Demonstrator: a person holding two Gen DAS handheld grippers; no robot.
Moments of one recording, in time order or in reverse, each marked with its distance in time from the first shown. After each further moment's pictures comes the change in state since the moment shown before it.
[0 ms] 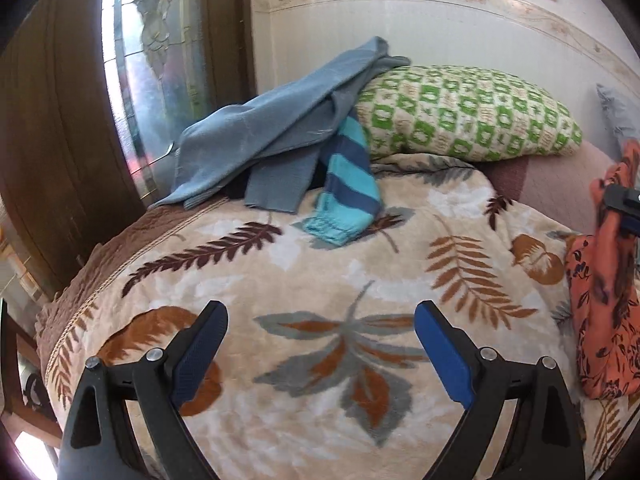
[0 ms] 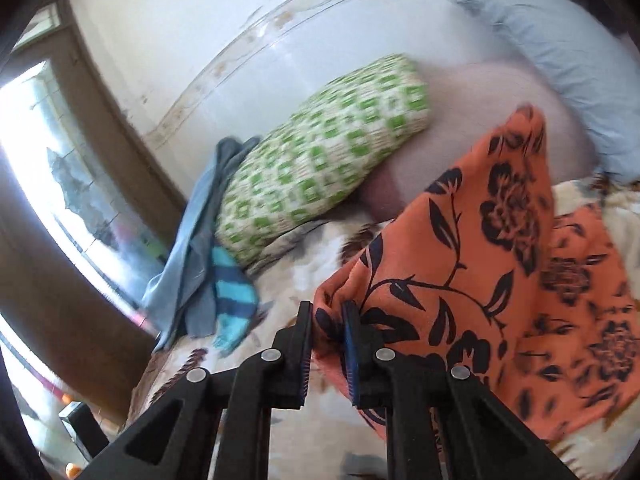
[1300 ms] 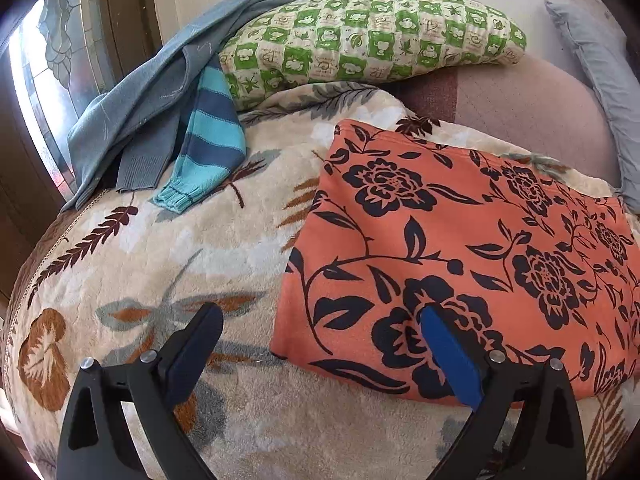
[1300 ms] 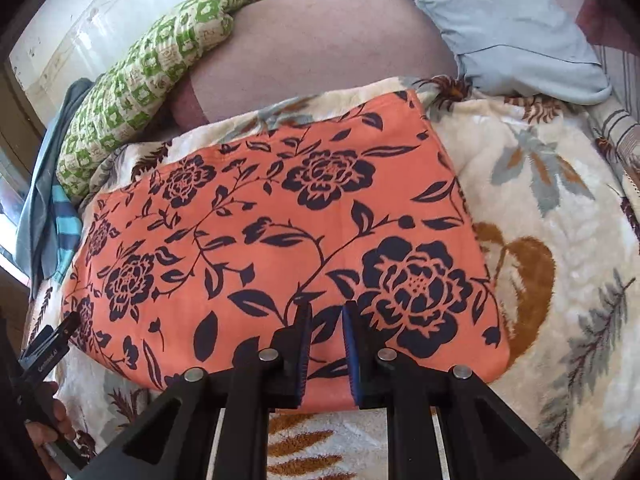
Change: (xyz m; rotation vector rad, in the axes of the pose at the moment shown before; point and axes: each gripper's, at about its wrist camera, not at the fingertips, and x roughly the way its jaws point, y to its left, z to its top) left arm 0.049 -0.146 -0.029 0.211 0.118 -0.139; right arm -0.108 -0.253 -0.096 0.142 0.127 -0.514
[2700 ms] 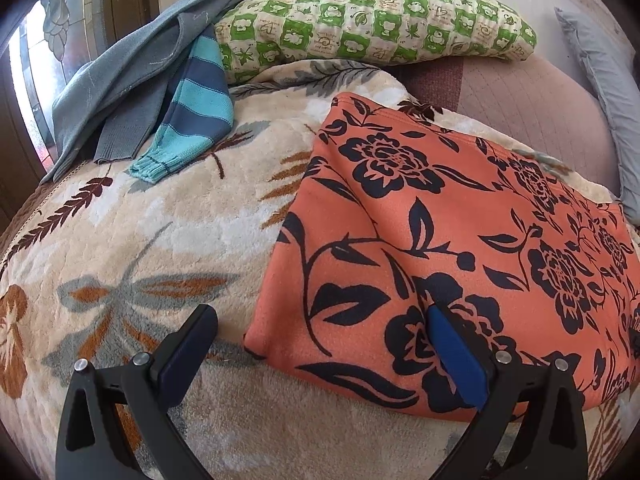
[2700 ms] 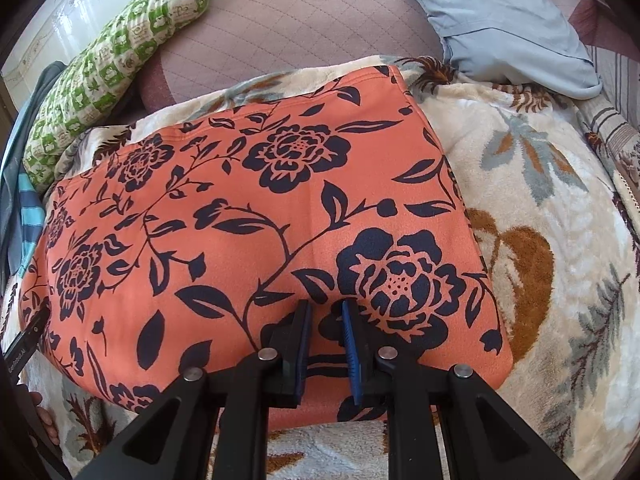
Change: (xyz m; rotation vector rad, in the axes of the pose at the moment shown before) left arm 0.030 0.001 -0.011 -0.064 0.033 -0.060; right arm 0.032 0.001 -0.007 -0.039 0.031 -0.101
